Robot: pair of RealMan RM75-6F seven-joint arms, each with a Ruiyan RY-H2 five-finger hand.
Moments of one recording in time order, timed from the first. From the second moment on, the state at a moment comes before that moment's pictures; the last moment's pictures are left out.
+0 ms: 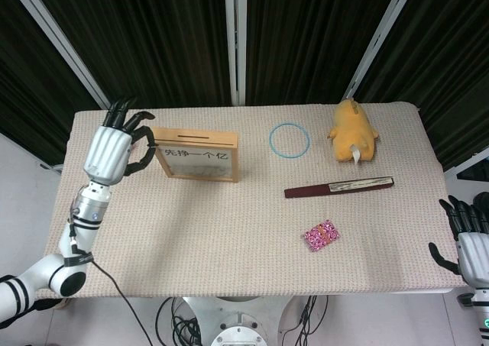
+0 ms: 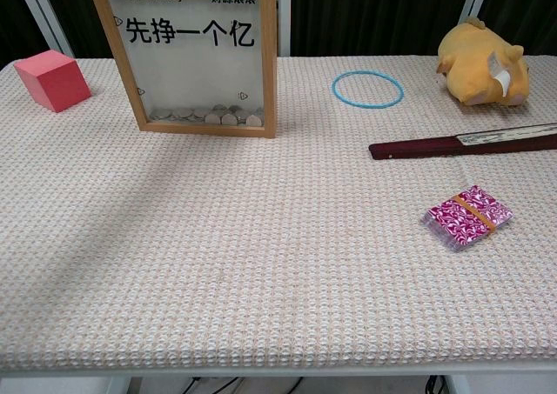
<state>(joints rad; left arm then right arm) -0.66 -1.30 -0.39 -1.59 1.36 1.21 0.13 0.04 -1.07 0.05 -1.57 -1.47 1.46 0.11</state>
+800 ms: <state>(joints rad) -0.84 -1.43 -0.44 -1.44 1.02 1.00 0.12 0.05 -1.07 0.06 -1.54 -1.46 1.44 0.13</state>
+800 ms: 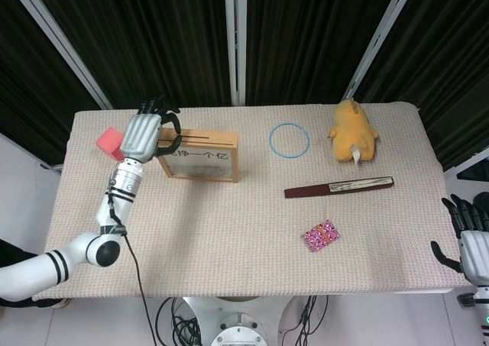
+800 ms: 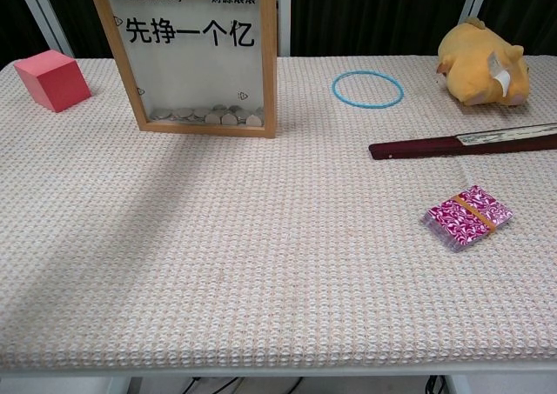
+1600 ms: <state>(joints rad) -0.88 -1.47 -0.40 -1.40 1.01 0.99 0.10 0.04 -1.08 0.06 -1.52 -1.45 1.44 0.14</state>
